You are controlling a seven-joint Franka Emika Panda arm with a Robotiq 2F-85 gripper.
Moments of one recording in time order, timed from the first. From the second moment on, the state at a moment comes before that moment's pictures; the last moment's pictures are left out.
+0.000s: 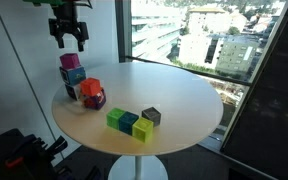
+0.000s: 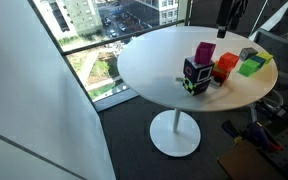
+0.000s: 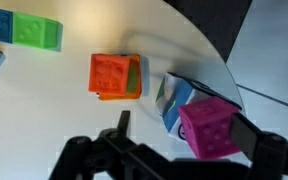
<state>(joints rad) 0.13 -0.24 0.10 -2.30 0.07 1.97 -0.09</state>
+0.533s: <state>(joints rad) 0.13 -0.25 0.09 -2.28 0.07 1.97 -0.09</state>
